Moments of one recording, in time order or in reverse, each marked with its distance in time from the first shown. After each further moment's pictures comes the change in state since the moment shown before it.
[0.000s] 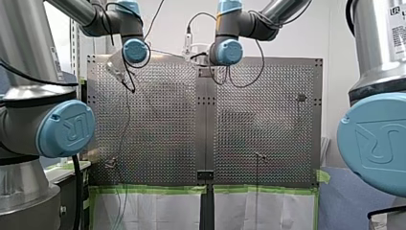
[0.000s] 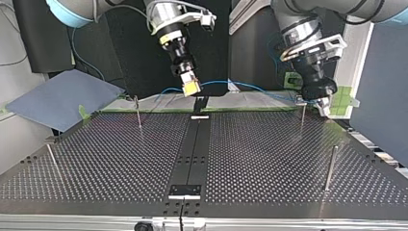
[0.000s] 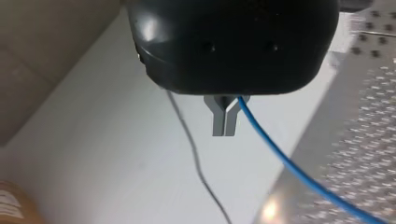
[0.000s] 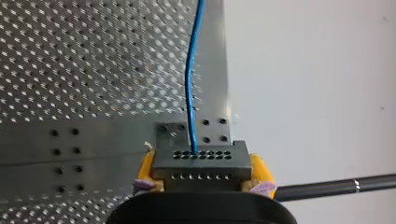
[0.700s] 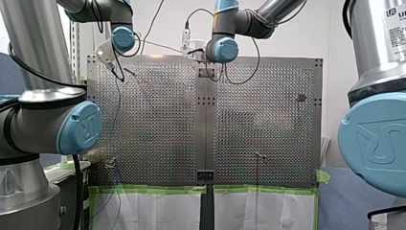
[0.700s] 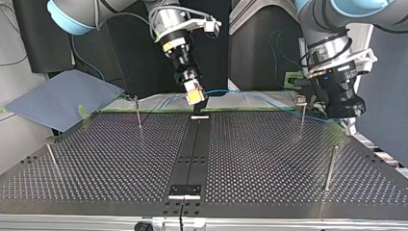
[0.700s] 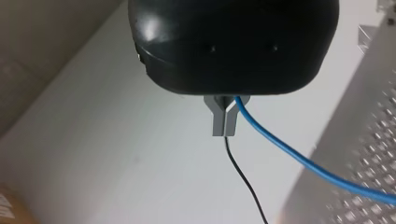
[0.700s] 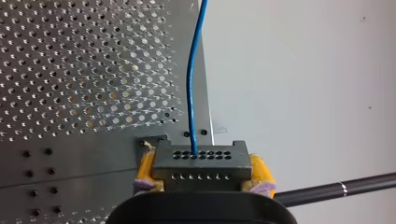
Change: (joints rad) left arm 0.185 0.001 0.100 -0.168 0.185 -0.028; right arm 0.005 0.032 -0.075 -0.001 -0.005 0.025
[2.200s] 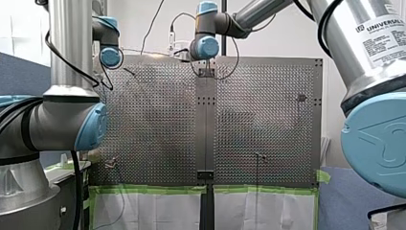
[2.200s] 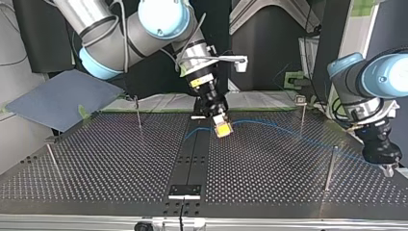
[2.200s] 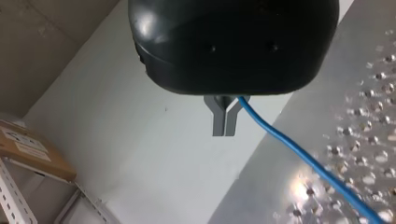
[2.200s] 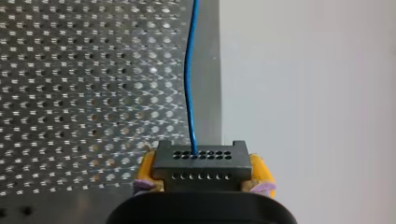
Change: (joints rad) left arm 0.297 -0.266 0.151 0.128 0.189 -0.161; right arm 0.031 0.234 -0.397 0.211 -0.010 -0.034
